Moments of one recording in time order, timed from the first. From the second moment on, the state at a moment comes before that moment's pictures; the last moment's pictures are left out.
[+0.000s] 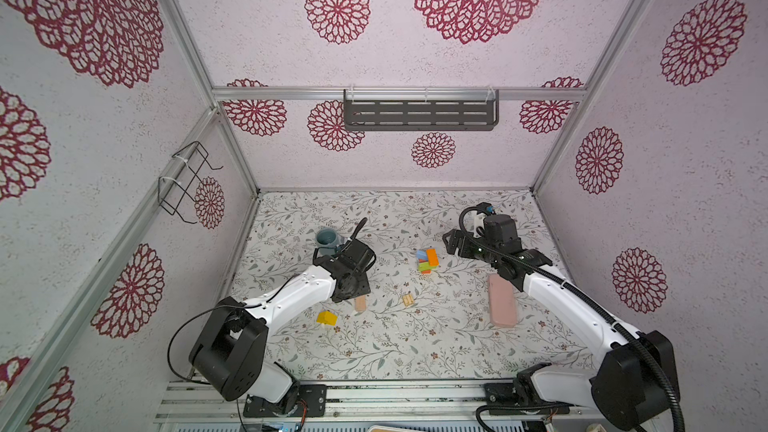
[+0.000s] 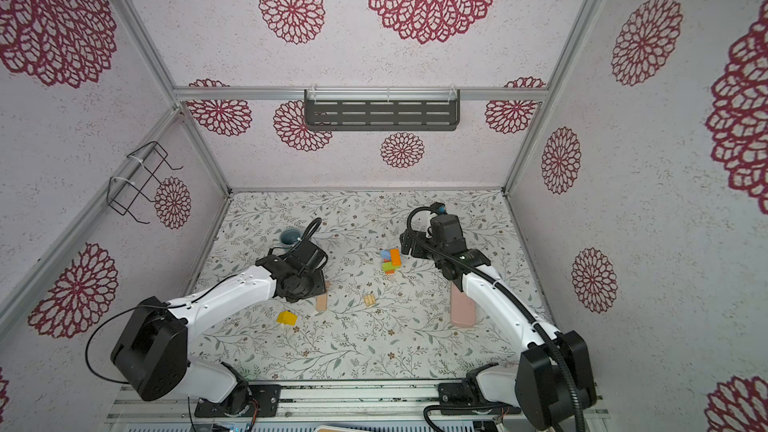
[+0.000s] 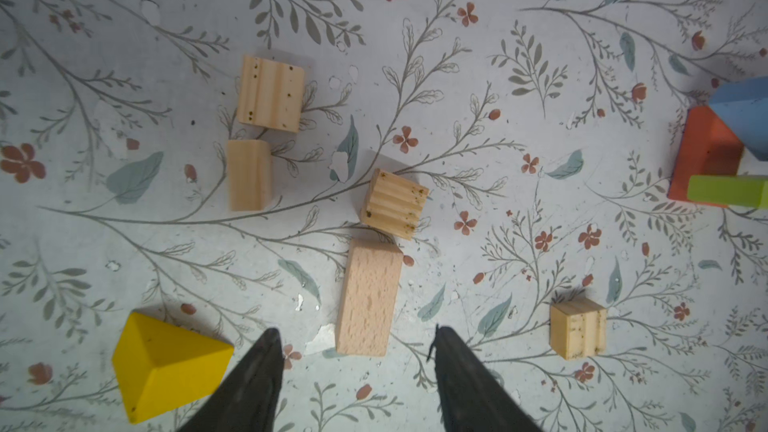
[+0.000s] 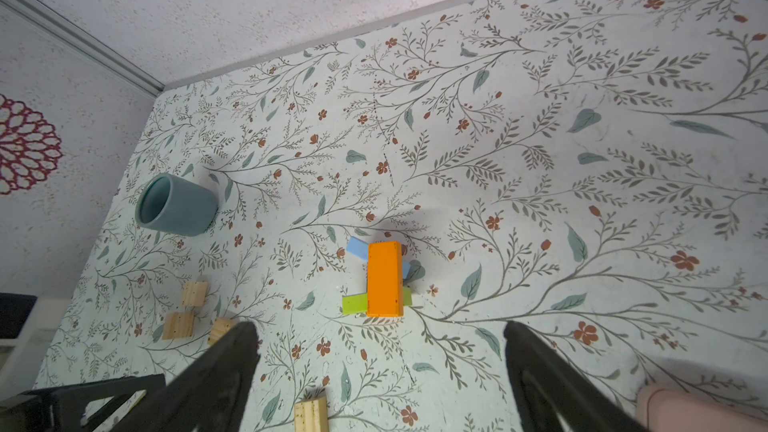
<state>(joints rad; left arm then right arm) -0.63 1.51 0.99 -0.72 -0.17 -0.86 0.39 1.28 0.97 -0.32 -0.07 0.46</state>
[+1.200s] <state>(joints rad) -0.68 1.65 0.94 -0.58 -0.13 -0.80 0.39 1.31 0.96 -0.31 -0.14 0.42</state>
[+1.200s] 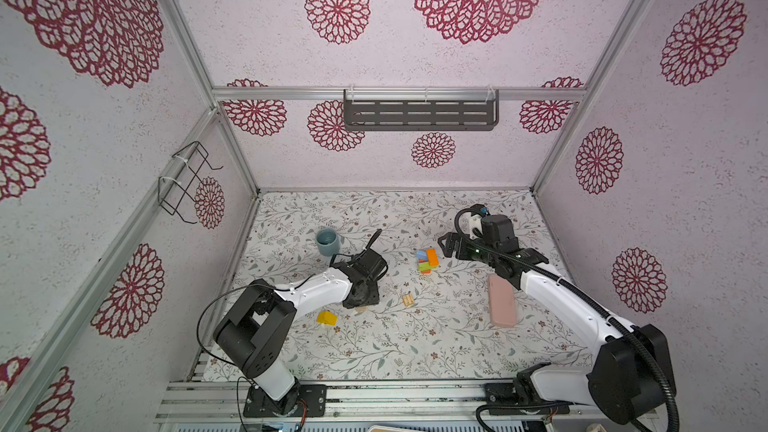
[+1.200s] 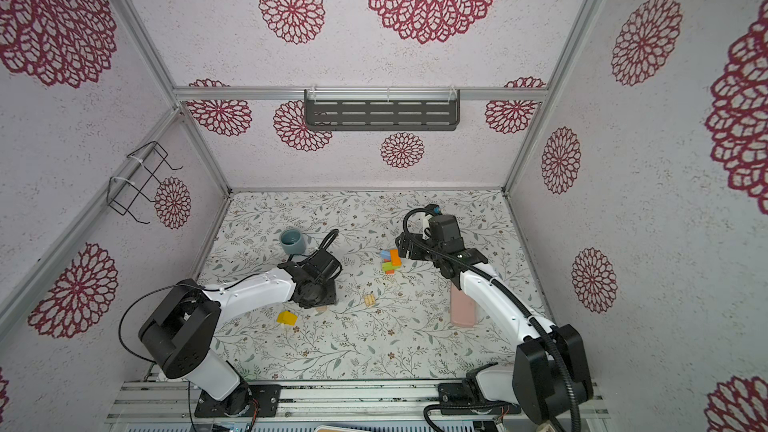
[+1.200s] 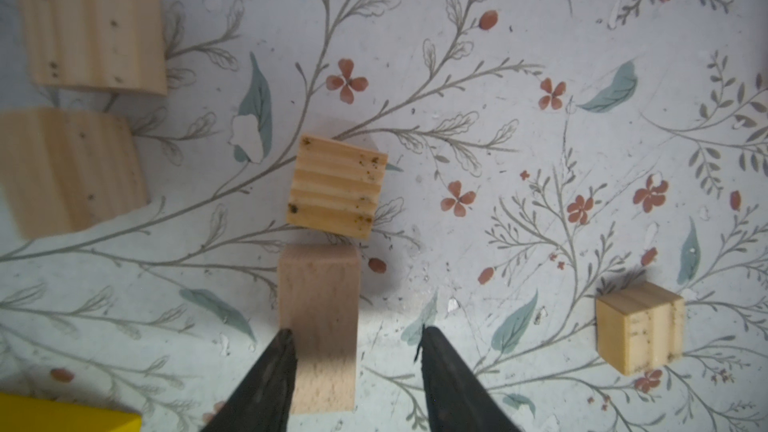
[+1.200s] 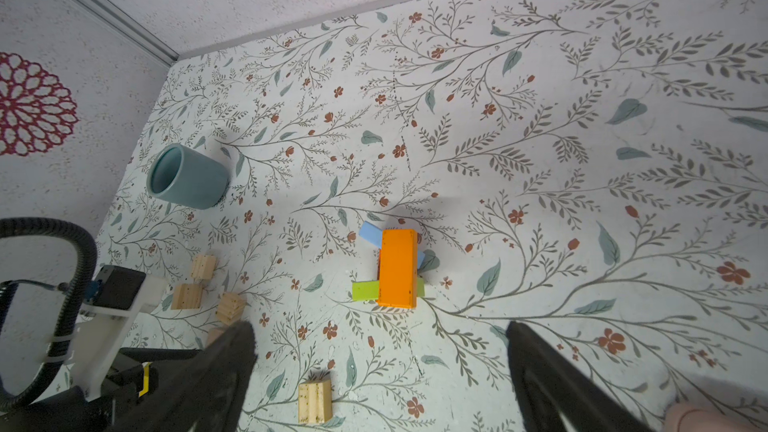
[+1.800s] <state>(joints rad) -0.68 1.65 0.95 -0.64 -0.17 -0.80 0.39 1.33 0.96 -0.31 -0.14 0.42</state>
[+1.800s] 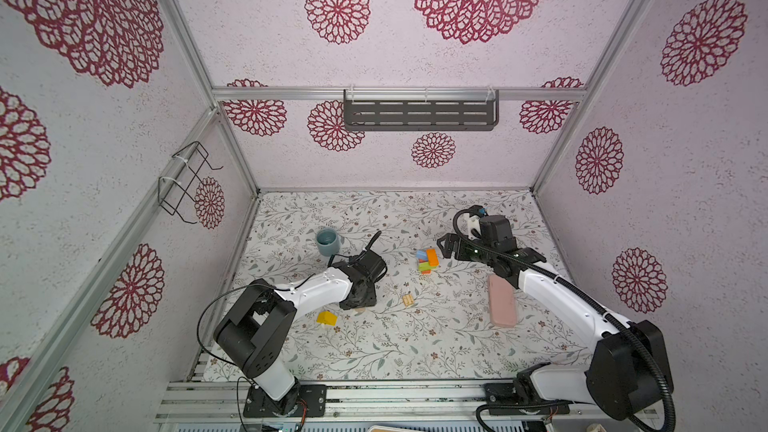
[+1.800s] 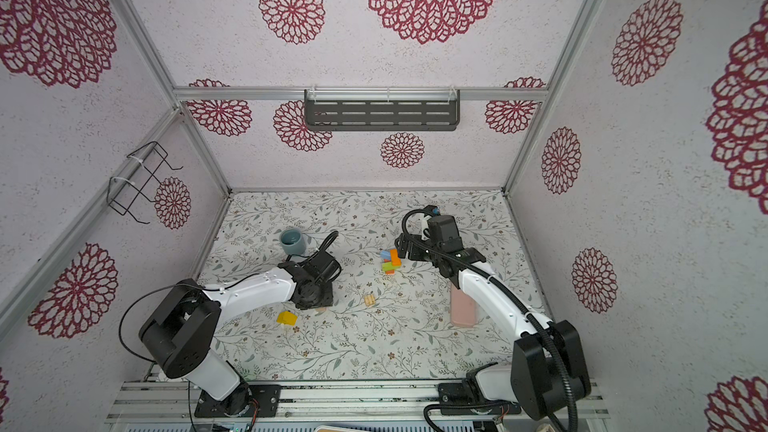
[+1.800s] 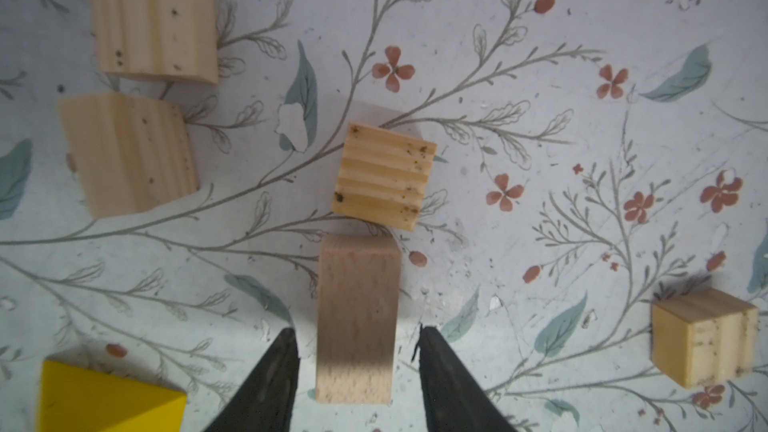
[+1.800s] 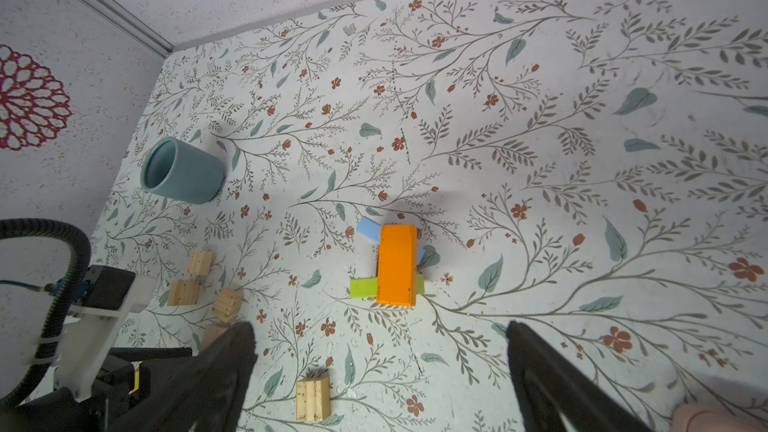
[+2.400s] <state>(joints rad) -0.68 1.69 0.96 -0.64 -0.17 -0.80 0.39 1.33 0.96 -0.31 -0.15 0.42</state>
